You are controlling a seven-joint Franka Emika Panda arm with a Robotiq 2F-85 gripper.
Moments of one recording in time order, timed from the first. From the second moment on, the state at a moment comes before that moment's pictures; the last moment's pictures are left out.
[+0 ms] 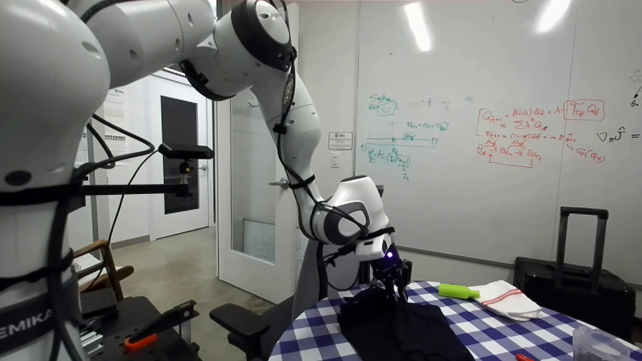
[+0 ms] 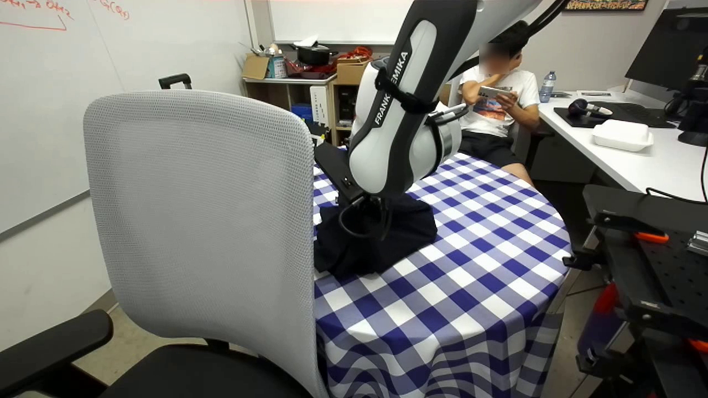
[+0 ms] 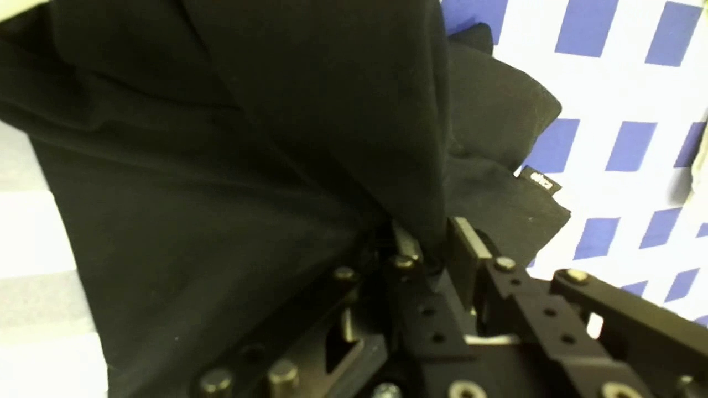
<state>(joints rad) 0.35 0.96 -0.40 -1.92 0.50 3.13 1.71</state>
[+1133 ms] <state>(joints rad) 0.60 0.65 -0.84 -1.81 0.49 3.04 1.78</state>
